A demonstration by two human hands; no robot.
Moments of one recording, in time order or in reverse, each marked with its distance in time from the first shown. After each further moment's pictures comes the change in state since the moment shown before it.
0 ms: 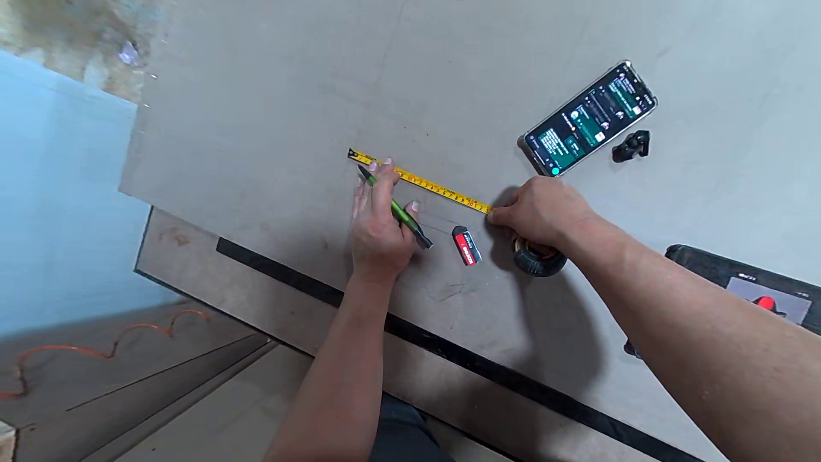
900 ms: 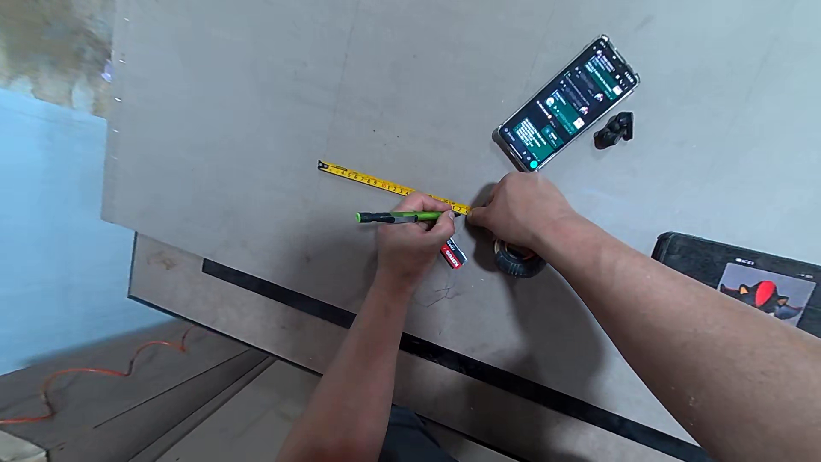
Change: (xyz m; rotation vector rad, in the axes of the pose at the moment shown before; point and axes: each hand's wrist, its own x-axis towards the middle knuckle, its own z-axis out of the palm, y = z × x) left_hand 0.010 0.084 0.014 -0.658 -0.155 -0.262; right_hand -0.003 -0.002 -0.002 0.019 0.005 0.003
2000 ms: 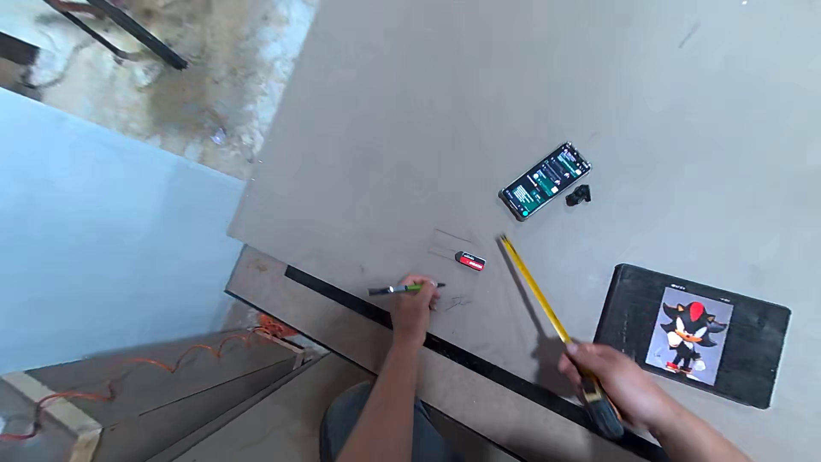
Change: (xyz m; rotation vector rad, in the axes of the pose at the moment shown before) left_hand -0.097 0.012 -0.038 -0.133 0.207 -0.418; right_hand -0.188 0.159 0.110 1.186 -0.312 -0.057
